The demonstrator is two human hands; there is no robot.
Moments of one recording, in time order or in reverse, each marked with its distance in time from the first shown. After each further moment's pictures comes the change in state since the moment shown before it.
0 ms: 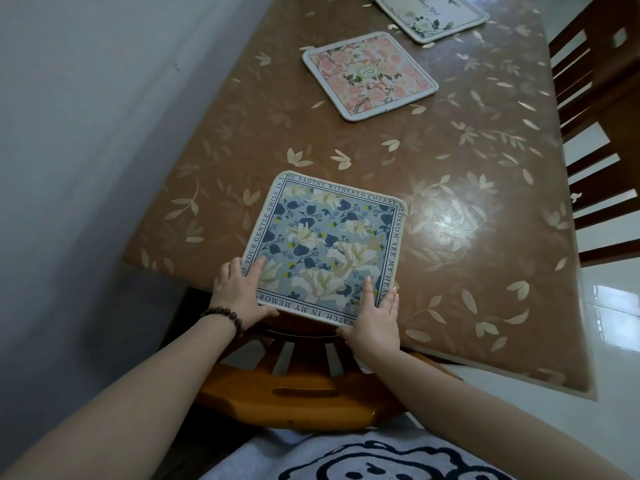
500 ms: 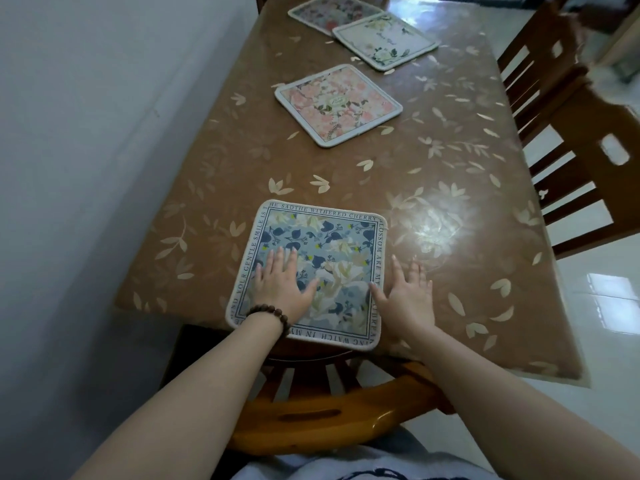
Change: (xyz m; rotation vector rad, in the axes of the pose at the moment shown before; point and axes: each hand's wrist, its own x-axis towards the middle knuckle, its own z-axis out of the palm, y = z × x) left_hand 0.027 0.083 -0.032 -0.080 0.067 0.110; right_hand 0.039 0.031 -0.065 -0.027 0.229 -0.059
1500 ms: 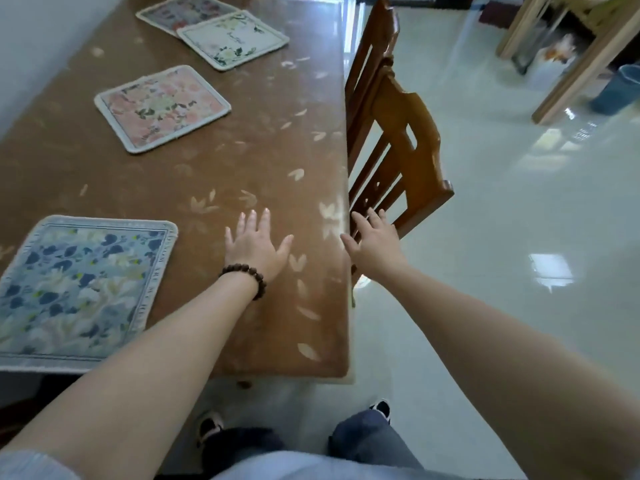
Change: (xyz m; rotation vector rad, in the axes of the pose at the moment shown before) left_hand 0.055 0.398 0.044 0.032 0.128 0.022; right_hand 0.111 0.326 -0.190 0.014 0.087 -0.139
